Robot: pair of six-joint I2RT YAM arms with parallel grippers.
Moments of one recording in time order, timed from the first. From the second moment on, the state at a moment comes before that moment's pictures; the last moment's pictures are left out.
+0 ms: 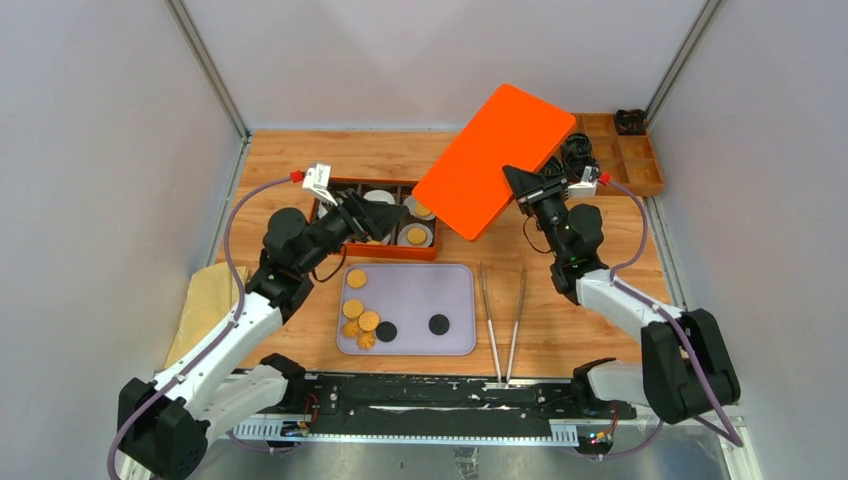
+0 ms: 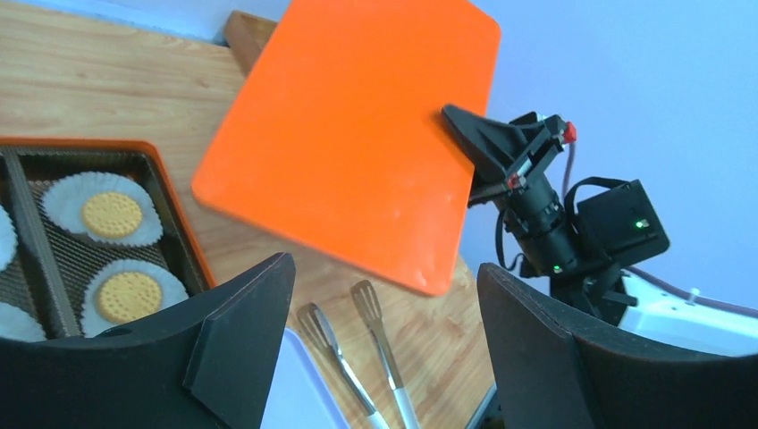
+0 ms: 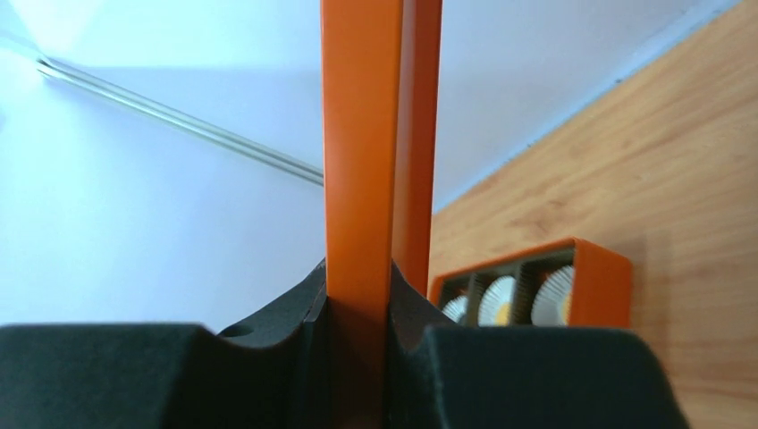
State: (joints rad) left arm -0.45 0.93 0.70 0.30 0.30 -0.71; right arm 0.32 1.22 0.57 0.83 -0.04 1.13
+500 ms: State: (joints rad) left arm -0.47 1.10 0.49 0.89 0.28 -0.93; right arm 0.36 1.63 0.66 1.31 0.05 1.55
